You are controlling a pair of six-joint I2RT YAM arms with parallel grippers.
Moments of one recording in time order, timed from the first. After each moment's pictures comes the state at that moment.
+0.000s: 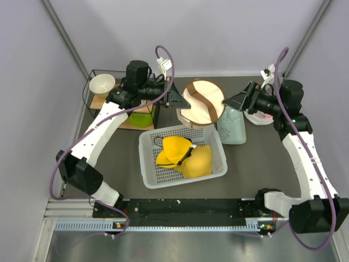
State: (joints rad) left arm -0.45 1.54 1.61 -0.46 0.93 -0.60; right arm 0.05 1.09 1.13 -0.33 -0.75 0.56
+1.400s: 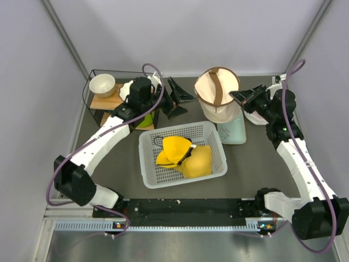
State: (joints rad) left arm -0.51 1.41 1.30 -0.17 0.53 -1.14; right arm 0.12 1.06 0.96 -0.01 -0.37 1.06
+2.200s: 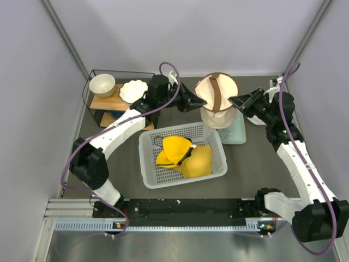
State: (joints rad) left arm -0.59 1.63 1.40 -0.04 0.52 -1.24; right arm 0.13 1.05 0.93 -0.04 -0.40 1.01
